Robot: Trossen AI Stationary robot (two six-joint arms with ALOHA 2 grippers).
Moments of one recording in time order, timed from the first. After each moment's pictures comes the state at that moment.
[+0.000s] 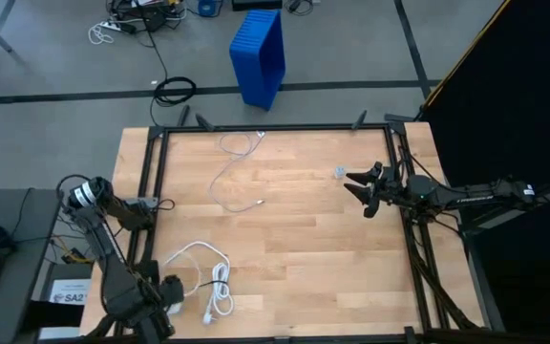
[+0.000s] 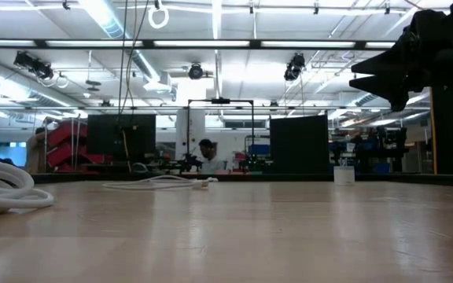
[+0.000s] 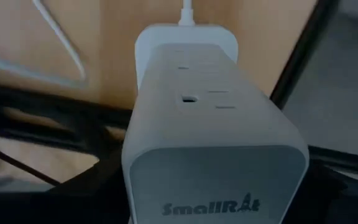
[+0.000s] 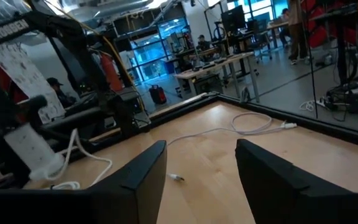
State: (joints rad) left arm -1.01 1.66 1.55 -1.53 0.10 -1.21; right arm -0.01 0.32 0.01 0.36 0.34 0.30
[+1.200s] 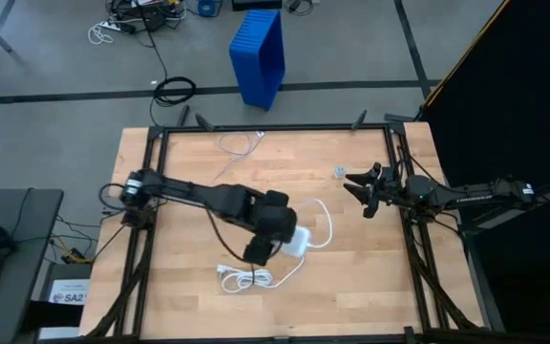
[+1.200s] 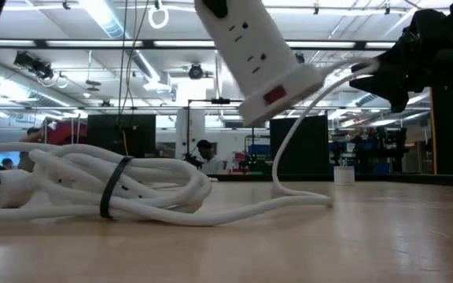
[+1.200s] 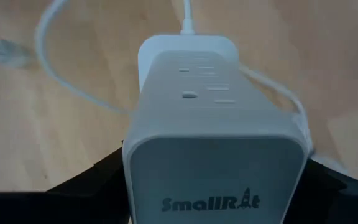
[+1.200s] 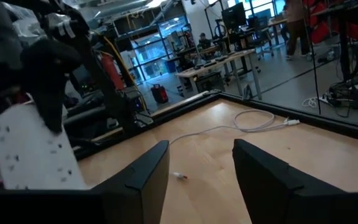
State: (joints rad) left arm -0.22 1.97 2.04 -1.29 -0.12 0.19; right arm 0.00 0.32 0.01 0.36 0.34 0.31
